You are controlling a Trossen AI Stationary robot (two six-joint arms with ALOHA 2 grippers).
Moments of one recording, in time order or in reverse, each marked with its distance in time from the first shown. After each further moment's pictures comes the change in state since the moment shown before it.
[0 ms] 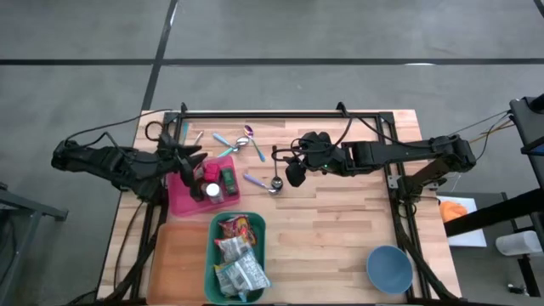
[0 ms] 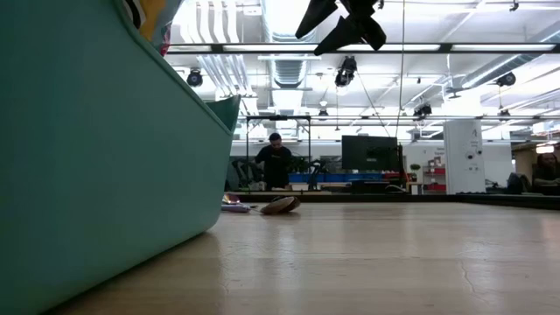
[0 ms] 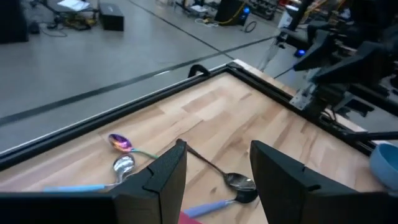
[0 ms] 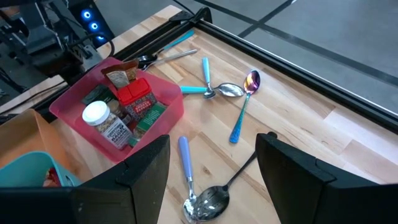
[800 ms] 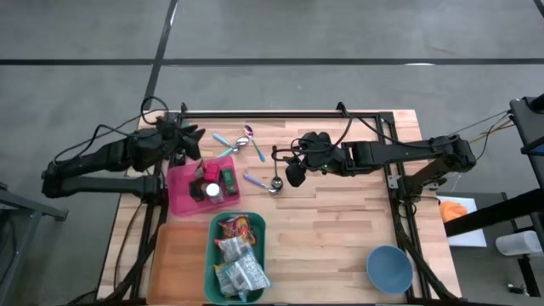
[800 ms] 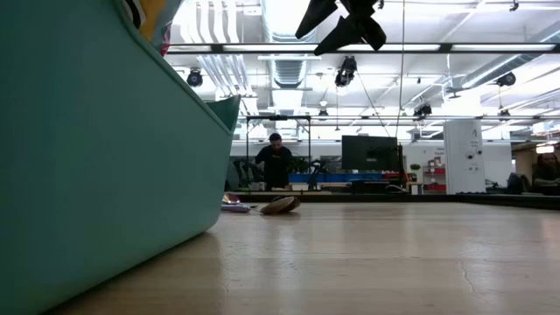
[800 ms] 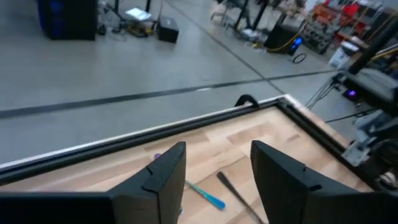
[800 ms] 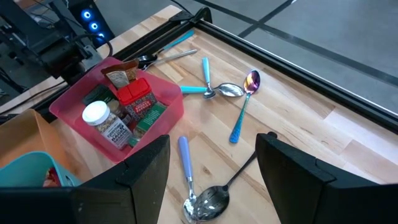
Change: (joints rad) left arm 0.442 0.022 0.000 0.106 0.182 0.056; right arm 0.000 0.000 0.000 0.000 0.000 0.000
